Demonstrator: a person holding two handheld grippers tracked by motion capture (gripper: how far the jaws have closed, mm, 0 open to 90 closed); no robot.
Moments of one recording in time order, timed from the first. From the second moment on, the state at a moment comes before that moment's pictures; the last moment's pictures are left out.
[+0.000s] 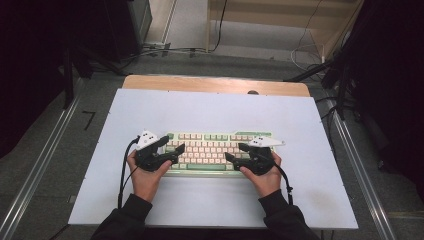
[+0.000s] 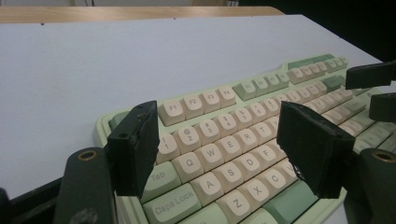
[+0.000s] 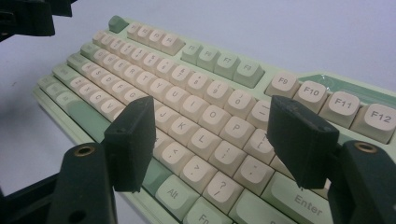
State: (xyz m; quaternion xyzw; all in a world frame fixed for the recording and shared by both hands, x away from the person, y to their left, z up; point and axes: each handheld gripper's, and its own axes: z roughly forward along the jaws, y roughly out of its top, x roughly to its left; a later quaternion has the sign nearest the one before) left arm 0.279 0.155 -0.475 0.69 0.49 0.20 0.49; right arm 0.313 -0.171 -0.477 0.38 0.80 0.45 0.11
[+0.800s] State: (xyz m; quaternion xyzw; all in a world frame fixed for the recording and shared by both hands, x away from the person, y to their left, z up) left arm 0.293 0.115 -0.477 0.75 0.41 0.14 0.50; right arm 0.310 -0.171 -0.478 0.39 0.80 0.44 0.11
